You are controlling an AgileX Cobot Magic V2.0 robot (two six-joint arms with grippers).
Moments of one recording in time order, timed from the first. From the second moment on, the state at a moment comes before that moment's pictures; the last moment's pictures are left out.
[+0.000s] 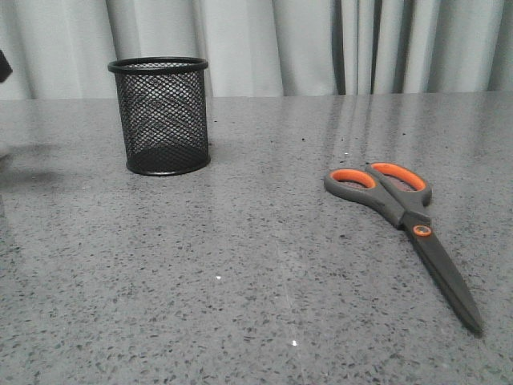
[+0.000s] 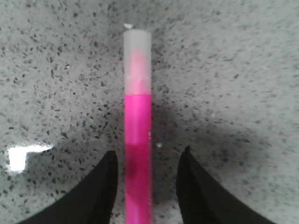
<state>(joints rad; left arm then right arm) -0.07 1.54 -1.11 -0.12 0.88 -0.05 0.29 0.47 -0.44 0.08 0.38 0.33</state>
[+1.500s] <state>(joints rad) -0.54 1.59 -1.12 -1.25 -0.12 0.93 0.29 0.47 -0.44 0.08 0.43 0.33</state>
